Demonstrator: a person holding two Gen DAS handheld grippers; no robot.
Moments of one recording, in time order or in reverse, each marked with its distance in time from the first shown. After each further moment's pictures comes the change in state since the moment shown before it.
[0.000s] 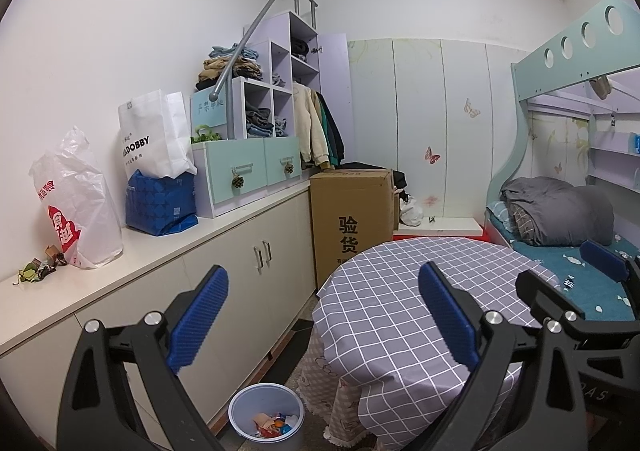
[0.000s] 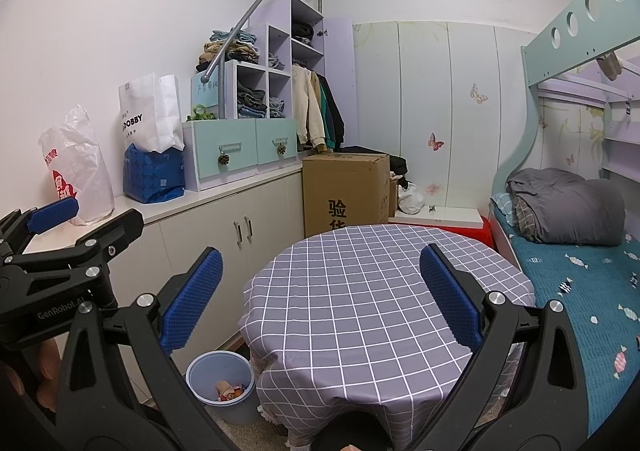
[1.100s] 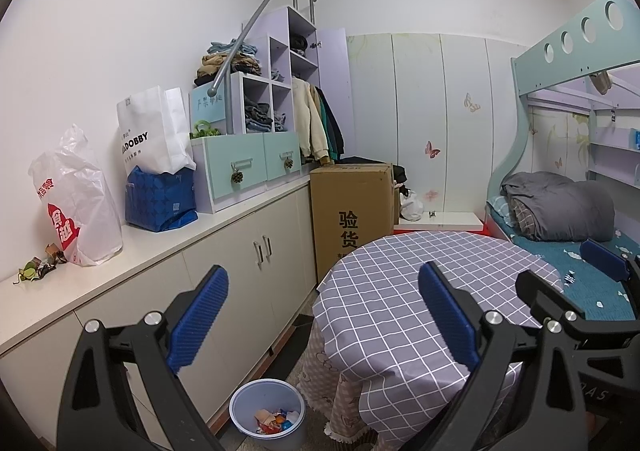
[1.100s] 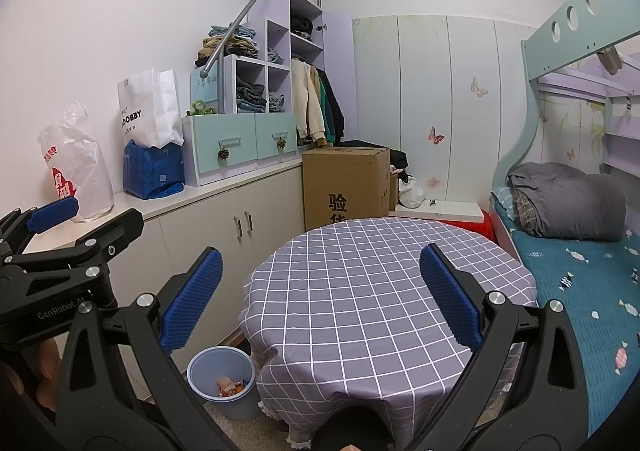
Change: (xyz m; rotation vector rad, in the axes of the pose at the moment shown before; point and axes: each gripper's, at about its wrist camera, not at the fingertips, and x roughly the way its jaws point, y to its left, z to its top) left arm 0.003 0.018 -0.002 0.010 0.015 -0.010; right arm 0.001 -0.006 -0.015 0.004 0.016 0.005
